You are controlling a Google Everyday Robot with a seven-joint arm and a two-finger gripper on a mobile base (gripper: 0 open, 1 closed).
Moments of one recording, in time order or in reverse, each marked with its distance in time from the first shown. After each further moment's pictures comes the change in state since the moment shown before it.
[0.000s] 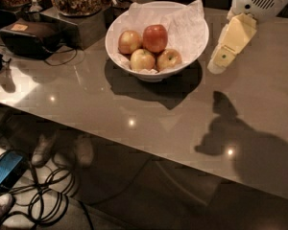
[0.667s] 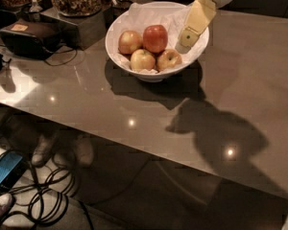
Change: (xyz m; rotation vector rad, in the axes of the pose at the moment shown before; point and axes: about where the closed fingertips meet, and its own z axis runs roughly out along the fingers) arm -0.078 -0.024 0.021 -0.001 -0.033 -0.052
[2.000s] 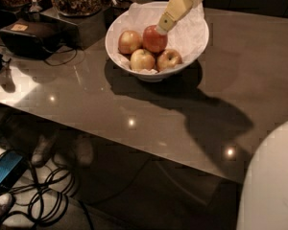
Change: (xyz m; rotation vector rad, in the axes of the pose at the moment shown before) arm -0.039 -0.046 0.016 0.066 -0.100 0.218
